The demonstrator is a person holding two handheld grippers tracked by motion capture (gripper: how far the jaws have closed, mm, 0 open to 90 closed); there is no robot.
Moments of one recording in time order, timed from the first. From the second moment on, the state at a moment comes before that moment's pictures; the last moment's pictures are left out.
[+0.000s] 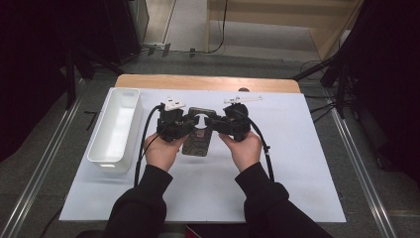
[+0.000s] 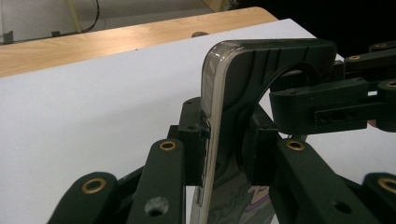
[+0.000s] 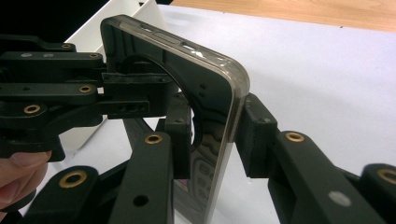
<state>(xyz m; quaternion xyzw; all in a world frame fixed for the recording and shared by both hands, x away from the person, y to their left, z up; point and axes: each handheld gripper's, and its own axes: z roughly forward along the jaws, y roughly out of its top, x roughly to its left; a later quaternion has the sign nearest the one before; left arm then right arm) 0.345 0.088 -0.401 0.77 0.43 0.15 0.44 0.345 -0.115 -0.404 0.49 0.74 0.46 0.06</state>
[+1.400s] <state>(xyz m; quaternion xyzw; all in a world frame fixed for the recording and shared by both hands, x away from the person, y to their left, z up) 0.352 0.115 -0.395 0.77 0.43 0.10 0.46 0.331 -0.144 -0.424 0.40 0.78 0.48 0.00</state>
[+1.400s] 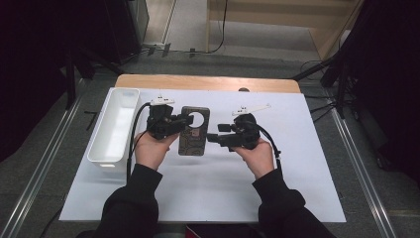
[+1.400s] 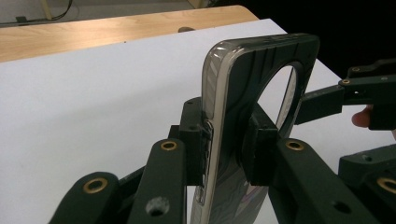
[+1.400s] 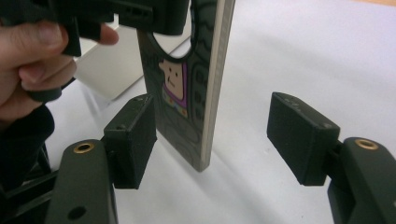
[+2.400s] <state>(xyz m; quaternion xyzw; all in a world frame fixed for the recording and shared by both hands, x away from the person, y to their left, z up) 0.347 0.128 -0.385 0.77 0.41 0.07 0.47 0.303 -0.182 -0.445 0.39 0.79 0.48 0.01</state>
